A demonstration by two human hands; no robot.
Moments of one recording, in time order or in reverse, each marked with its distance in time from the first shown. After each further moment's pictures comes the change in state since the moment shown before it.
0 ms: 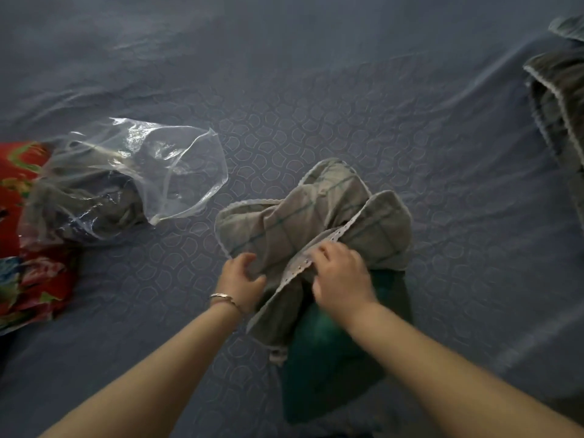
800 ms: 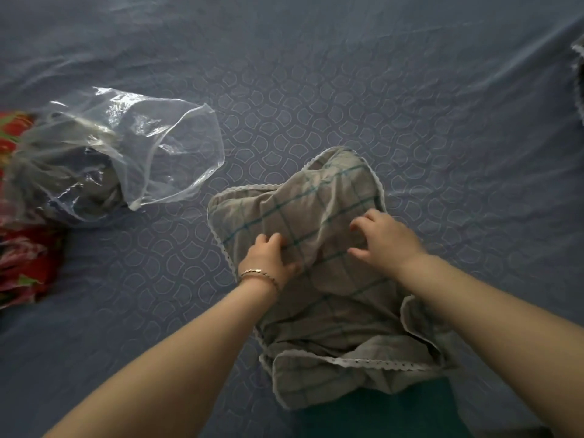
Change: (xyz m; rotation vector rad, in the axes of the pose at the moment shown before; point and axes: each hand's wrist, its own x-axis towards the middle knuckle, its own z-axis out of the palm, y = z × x) left_hand 0.035 0.035 0.051 0.376 -0.046 0.068; right_hand 0.052 0.097 -0.007 -0.095 -0.224 0.031
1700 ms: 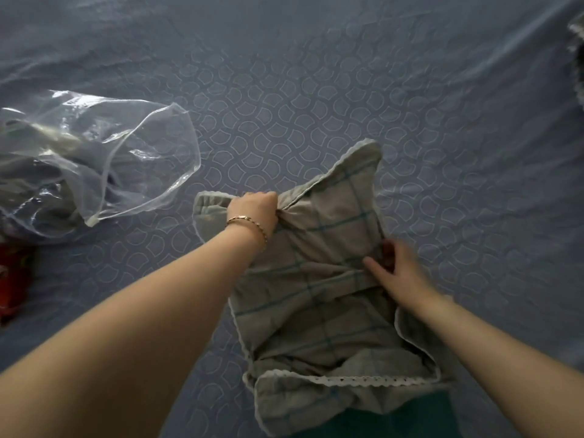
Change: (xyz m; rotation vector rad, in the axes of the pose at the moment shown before) left_hand 0.077 0.043 -0.035 0.483 0.058 0.204; right_hand -0.011 0.053 0.077 0.758 0.127 0.338
